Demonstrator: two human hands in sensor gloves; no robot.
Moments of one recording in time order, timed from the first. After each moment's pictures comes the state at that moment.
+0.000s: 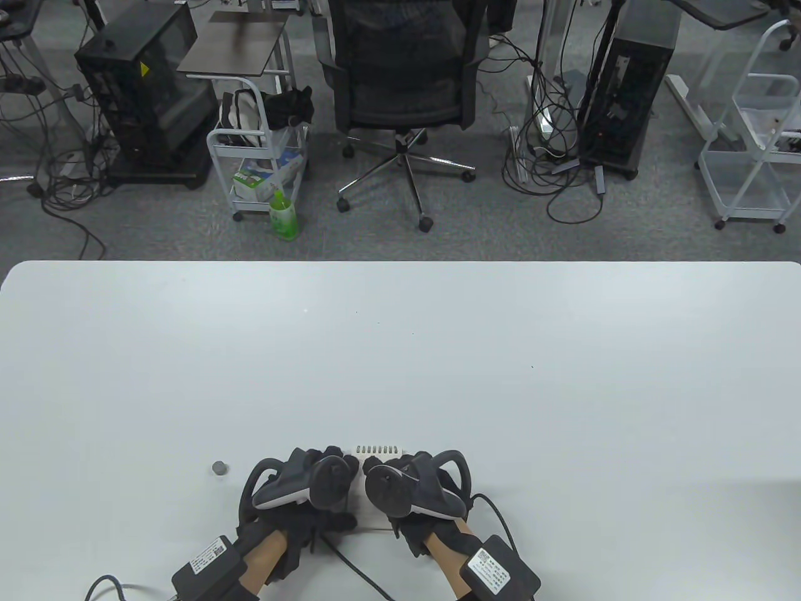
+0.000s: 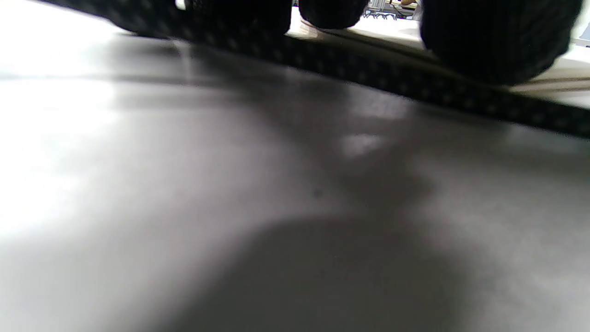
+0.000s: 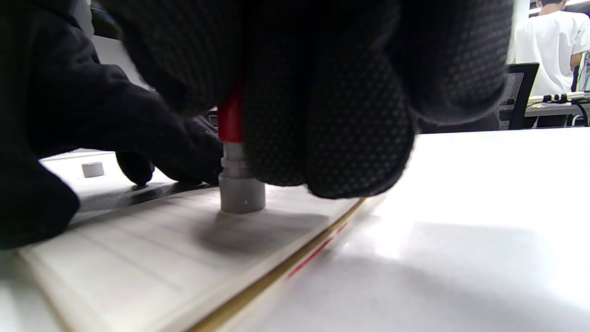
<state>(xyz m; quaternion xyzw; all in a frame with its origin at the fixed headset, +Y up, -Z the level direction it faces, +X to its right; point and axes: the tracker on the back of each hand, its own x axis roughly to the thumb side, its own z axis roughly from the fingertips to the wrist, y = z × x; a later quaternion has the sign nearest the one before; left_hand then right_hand) -0.174 -0.797 -0.293 -0.20 -0.24 -0.01 0.95 -0.015 -0.760 -0.282 0.27 -0.02 0.96 0.09</state>
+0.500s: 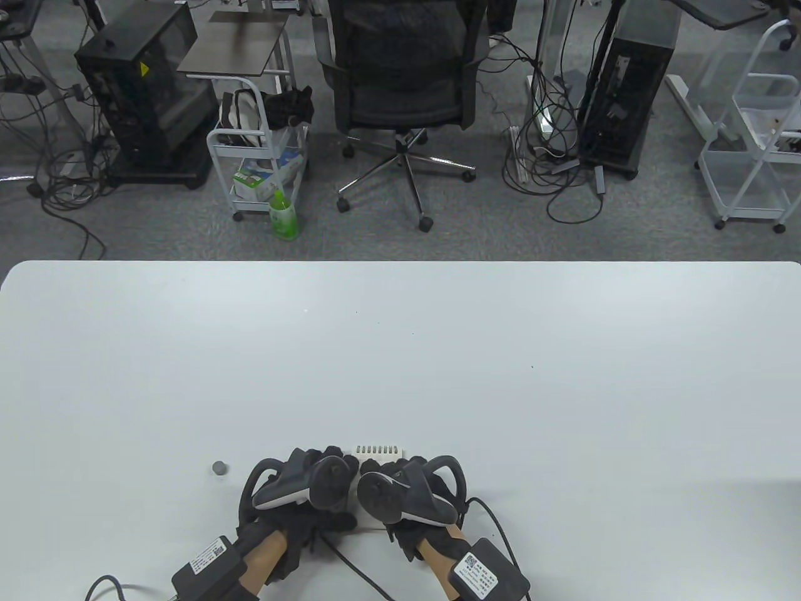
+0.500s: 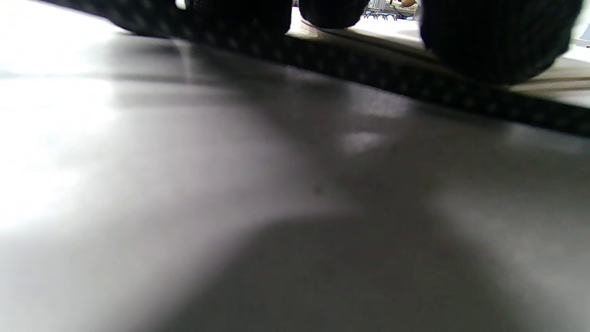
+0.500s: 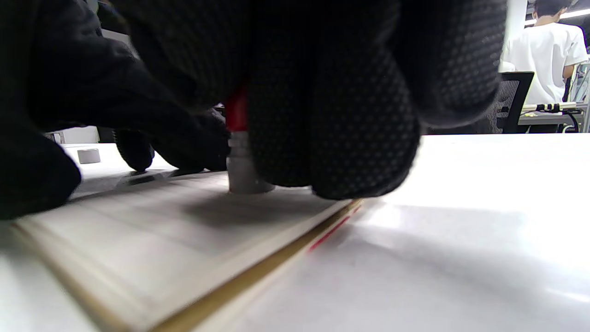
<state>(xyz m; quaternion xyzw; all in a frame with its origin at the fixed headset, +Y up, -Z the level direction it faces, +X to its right) -0.174 -0.797 -0.293 -0.20 -0.24 -0.01 0.95 -0.022 -0.766 -0.277 0.26 -0.03 0.96 0.07</state>
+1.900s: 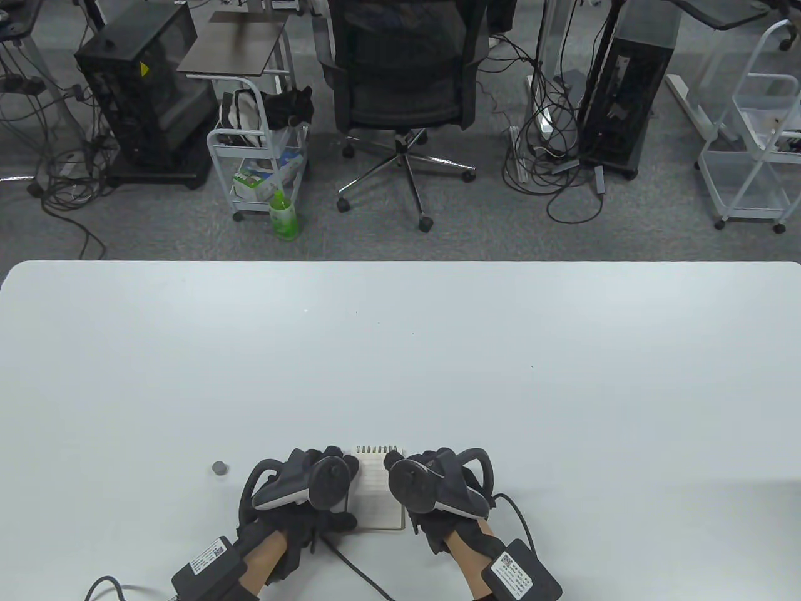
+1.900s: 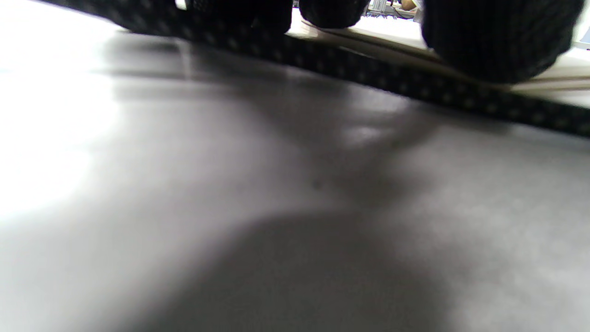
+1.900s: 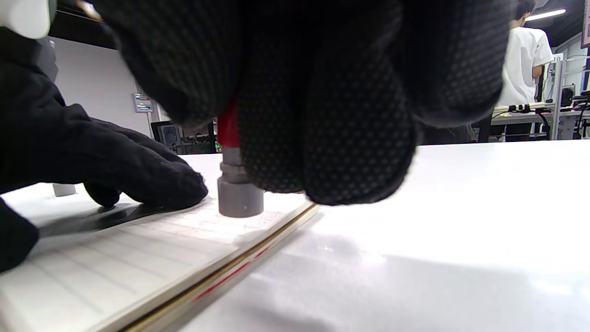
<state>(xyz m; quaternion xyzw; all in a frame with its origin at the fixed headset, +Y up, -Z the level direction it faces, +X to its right) -0.175 -0.798 -0.293 -0.20 -0.24 0.00 0.95 0.015 -0.749 -0.283 0.24 -0.03 0.96 0.09</state>
